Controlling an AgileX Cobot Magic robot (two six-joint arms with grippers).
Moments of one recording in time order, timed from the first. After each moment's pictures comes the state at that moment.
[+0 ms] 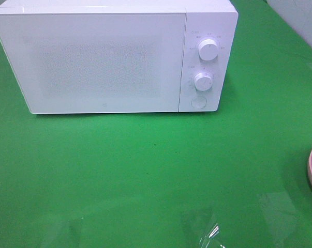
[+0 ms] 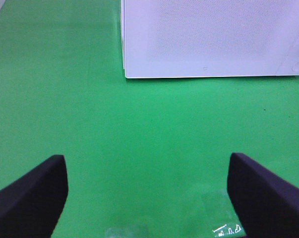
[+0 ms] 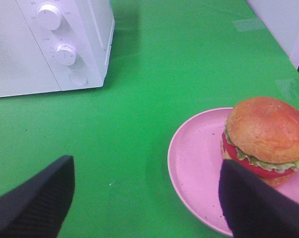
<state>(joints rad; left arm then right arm) 0.07 0.01 -0.52 -0.23 1.07 0.15 0.01 0.00 -0.49 0.00 0.97 0.13</state>
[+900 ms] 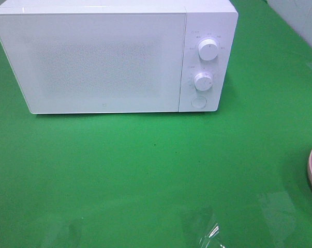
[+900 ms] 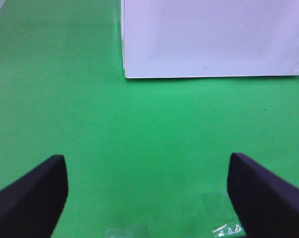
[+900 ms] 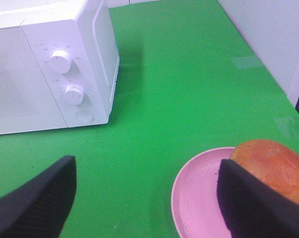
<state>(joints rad) 0.07 0.01 -0.52 -0.23 1.07 0.15 0.01 0.07 -0.55 0.00 0.85 0.13</state>
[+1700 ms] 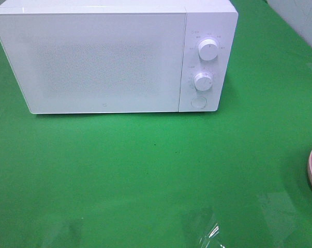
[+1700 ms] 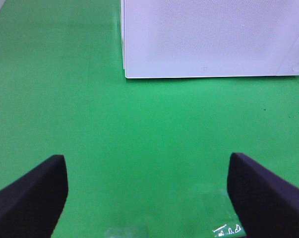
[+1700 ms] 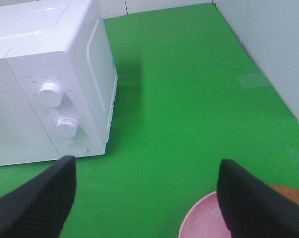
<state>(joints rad) 0.07 0.01 -0.52 -0.23 1.07 0.15 0.01 0.40 -0.55 0.00 0.51 0.13</state>
